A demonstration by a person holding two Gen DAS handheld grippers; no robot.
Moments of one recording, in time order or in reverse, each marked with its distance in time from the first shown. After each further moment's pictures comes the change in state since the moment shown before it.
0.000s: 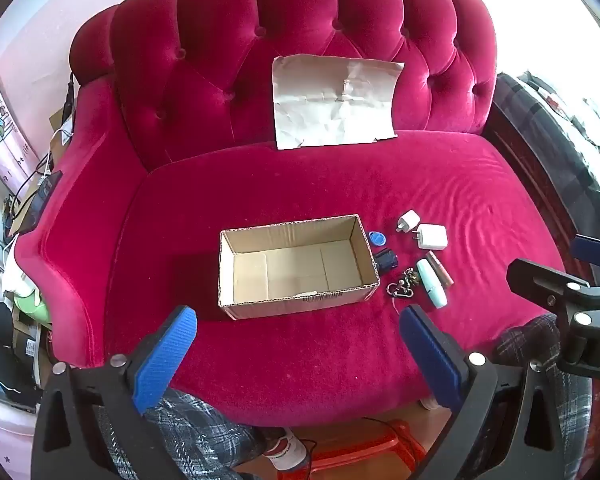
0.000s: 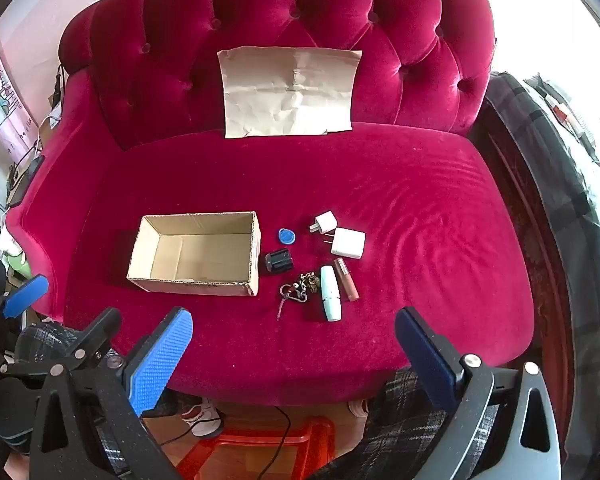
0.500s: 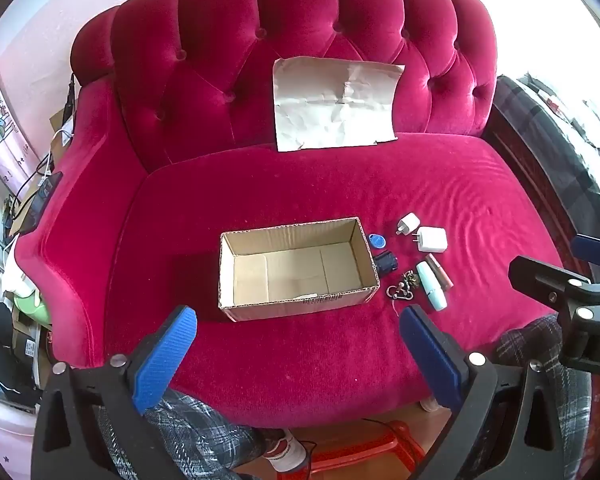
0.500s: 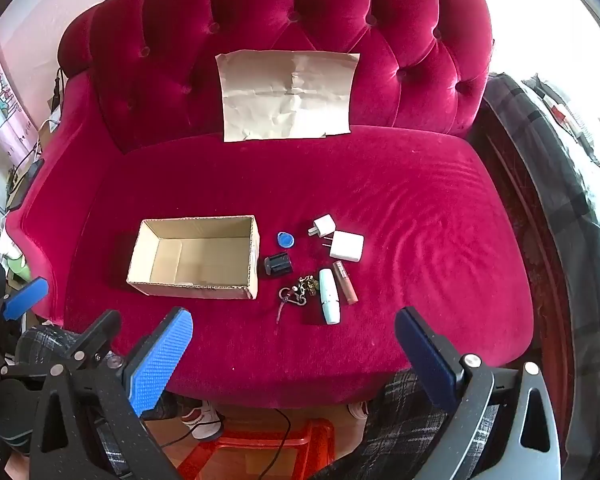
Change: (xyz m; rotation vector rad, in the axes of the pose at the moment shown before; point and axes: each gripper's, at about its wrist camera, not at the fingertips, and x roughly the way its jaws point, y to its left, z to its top) left arm 0.001 -0.001 0.000 -0.005 -0.003 0.004; right arm 0.002 -0.003 -0.003 0.006 -0.008 0.006
